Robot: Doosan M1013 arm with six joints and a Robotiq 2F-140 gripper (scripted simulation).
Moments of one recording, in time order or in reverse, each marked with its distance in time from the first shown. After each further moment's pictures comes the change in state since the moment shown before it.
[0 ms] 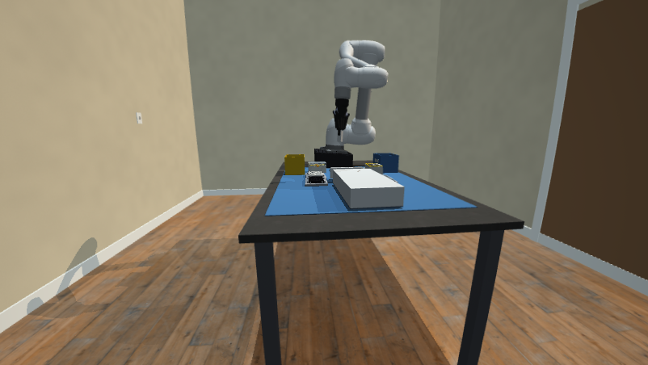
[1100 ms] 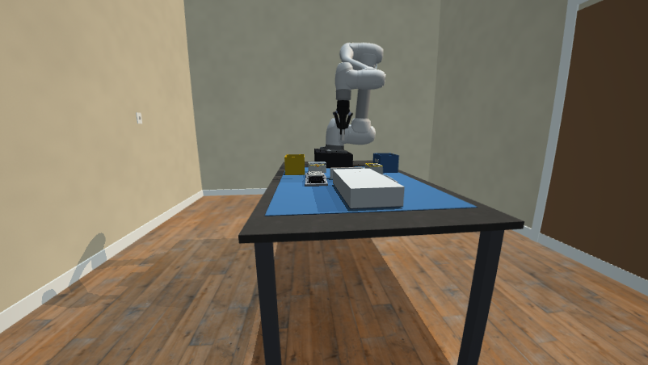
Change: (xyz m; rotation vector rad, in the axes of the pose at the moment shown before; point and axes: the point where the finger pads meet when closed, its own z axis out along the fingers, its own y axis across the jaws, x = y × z) arm -0.058 -0.092 -0.013 0.054 -0.016 0.468
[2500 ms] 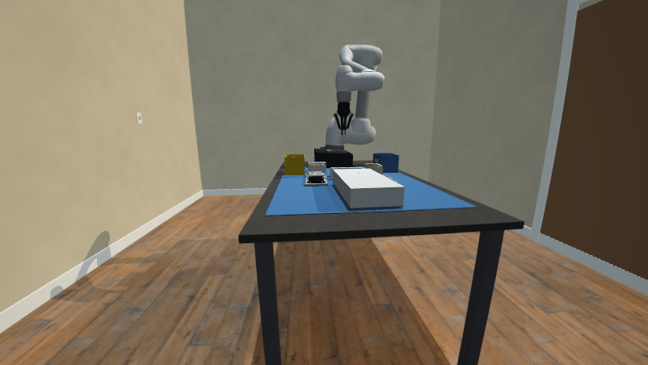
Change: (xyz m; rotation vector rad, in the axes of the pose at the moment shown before) arm -0.054 -0.032 0.001 0.024 -0.018 0.256
